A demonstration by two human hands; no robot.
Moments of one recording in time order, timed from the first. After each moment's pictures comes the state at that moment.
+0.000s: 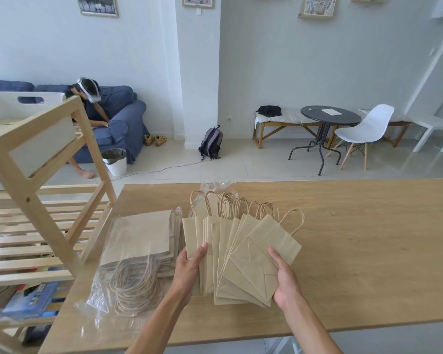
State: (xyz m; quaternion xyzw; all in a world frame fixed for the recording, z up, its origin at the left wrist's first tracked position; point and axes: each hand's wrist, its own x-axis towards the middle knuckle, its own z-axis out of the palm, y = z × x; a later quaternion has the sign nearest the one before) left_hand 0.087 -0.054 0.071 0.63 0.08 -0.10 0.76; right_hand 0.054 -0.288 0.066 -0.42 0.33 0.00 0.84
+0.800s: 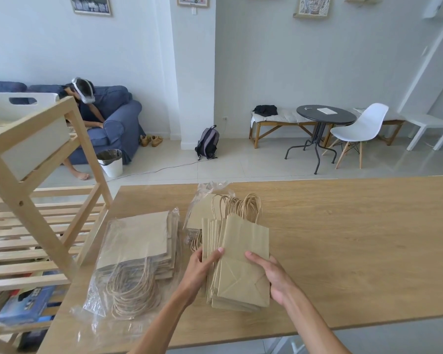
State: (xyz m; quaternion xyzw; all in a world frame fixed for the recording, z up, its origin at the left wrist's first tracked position) left_hand 0.086 -0.071 0.081 0.69 -0.01 -0.16 0.71; right_hand 0.060 -0.285 0.073 -0.58 0.19 0.12 0.79
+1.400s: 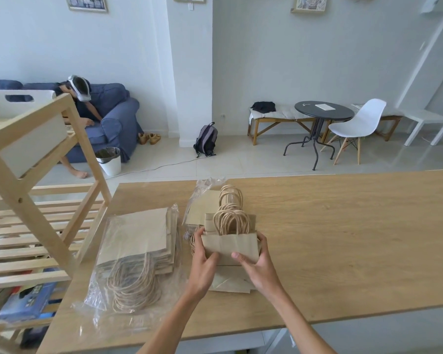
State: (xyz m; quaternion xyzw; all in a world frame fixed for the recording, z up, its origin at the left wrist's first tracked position) left_hand 0.072 -0.088 0.083 0.73 -0.05 -0.04 0.68; right_hand 0.049 -0.257 0.071 -0.74 0.07 -0.05 0.67
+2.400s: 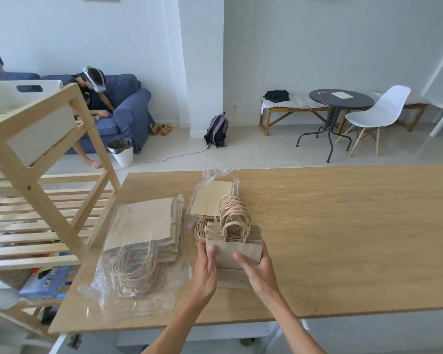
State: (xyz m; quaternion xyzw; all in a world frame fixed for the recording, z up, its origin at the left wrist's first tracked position) left_hand 0.045 -0.100 0.056 0.75 -0.04 0.01 0.66; right_hand 0.037 -0.251 0.041 -0.71 0.09 -0.06 0.69
